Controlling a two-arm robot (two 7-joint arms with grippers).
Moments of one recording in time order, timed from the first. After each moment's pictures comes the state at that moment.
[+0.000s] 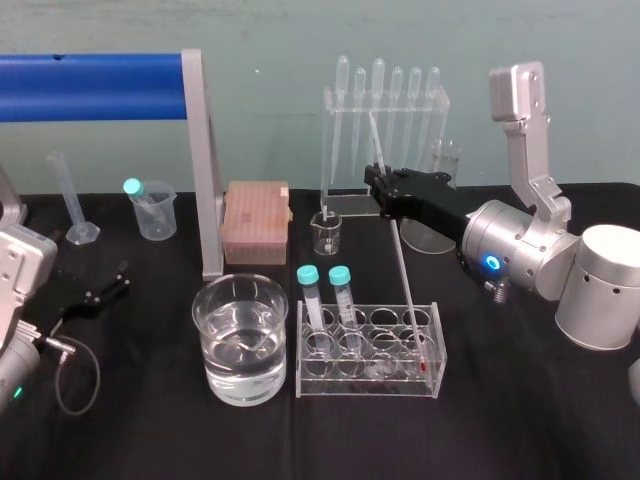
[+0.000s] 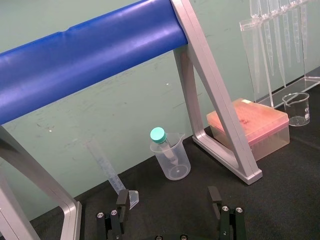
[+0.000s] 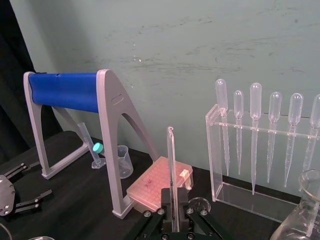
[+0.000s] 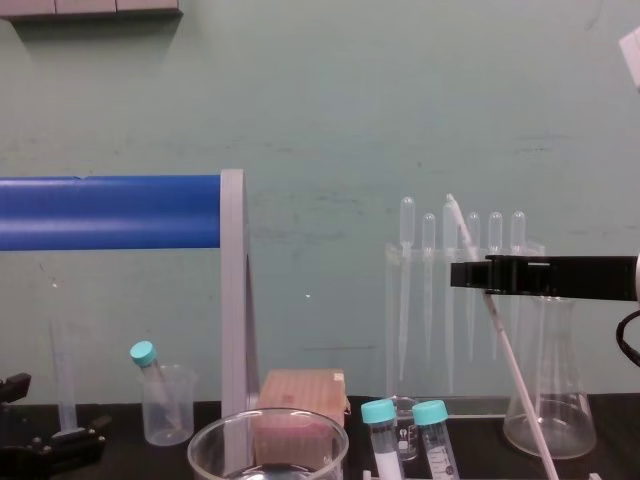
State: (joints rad) left arm -0.20 0.60 0.45 -1.41 -0.25 -0.12 0.03; right arm 0.39 0.39 -0.36 -1.53 0.59 0.35 0.24
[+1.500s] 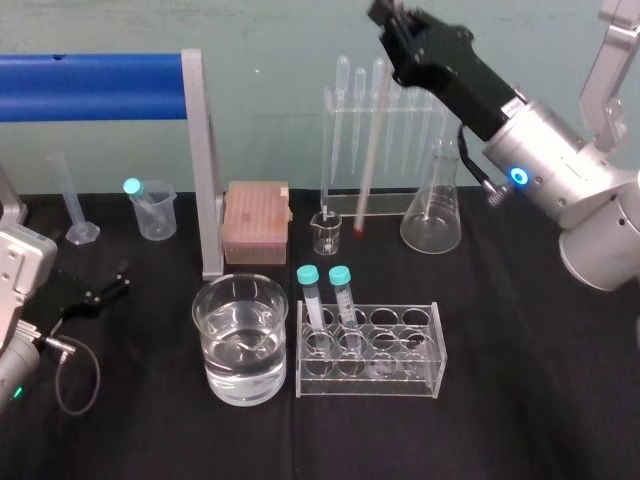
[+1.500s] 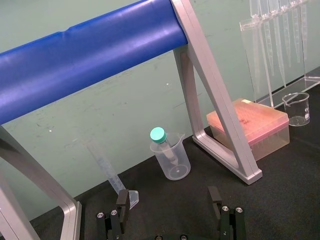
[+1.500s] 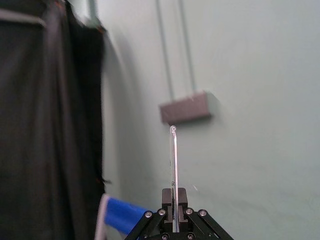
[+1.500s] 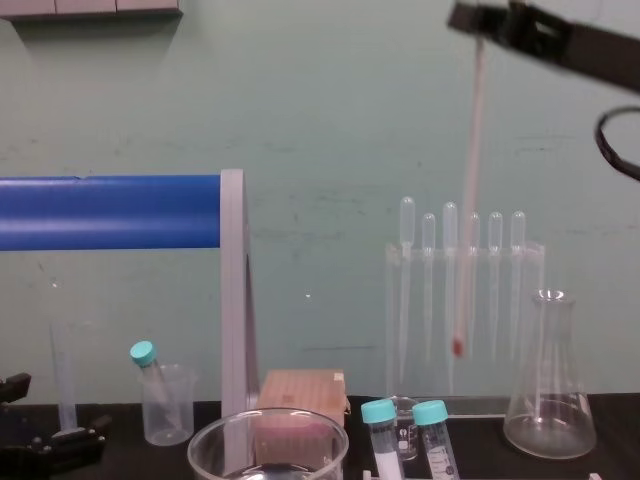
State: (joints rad) left arm -0.20 0.60 0.45 -1.41 -0.25 -0.12 0.03; right arm 0.46 0.35 -0.31 -1.56 0.72 -0.02 0.46
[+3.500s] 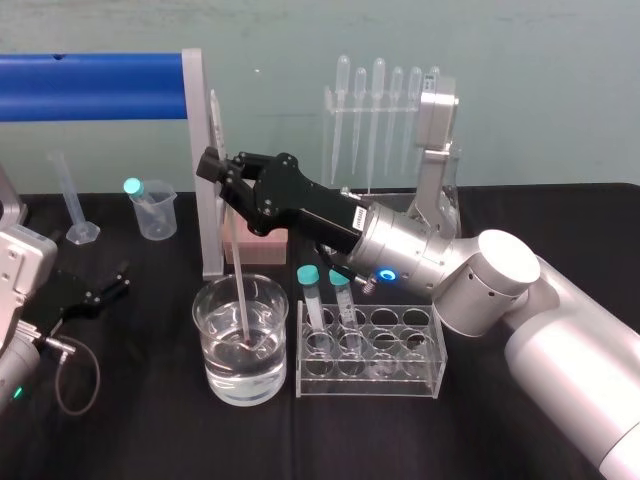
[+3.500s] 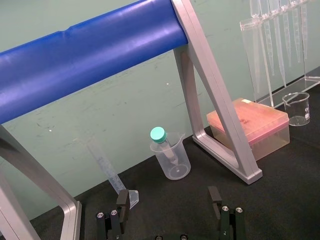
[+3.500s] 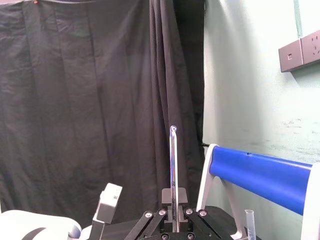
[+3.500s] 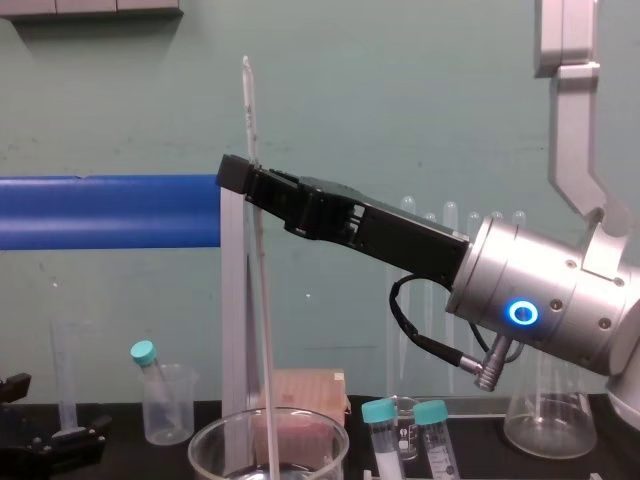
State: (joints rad) left arm -0.20 0.60 0.45 -1.41 -0.25 -0.12 0.03; right arm 0.60 0.22 -0.60 -1.15 0.78 -0.20 0.89
